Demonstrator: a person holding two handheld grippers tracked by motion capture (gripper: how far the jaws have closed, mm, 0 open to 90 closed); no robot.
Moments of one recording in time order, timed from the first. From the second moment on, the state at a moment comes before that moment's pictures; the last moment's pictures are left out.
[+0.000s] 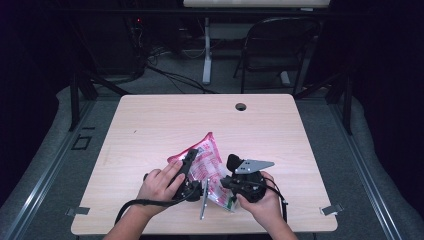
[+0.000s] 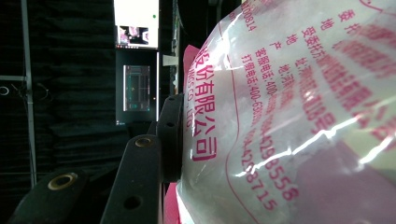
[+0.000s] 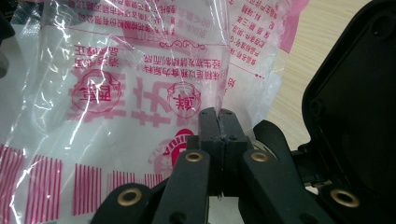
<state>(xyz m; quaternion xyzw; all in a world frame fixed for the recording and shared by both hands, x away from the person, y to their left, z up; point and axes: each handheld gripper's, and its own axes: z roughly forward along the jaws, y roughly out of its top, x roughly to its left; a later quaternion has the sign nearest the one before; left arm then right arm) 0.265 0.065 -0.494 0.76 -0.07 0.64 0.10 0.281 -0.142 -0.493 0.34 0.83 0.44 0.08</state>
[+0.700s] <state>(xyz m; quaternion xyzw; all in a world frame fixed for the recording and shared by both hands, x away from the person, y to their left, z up) 0.265 0.064 -0.491 0.76 -0.07 0.64 0.10 0.281 -0.142 -0.493 0.34 0.82 0.44 0.08</state>
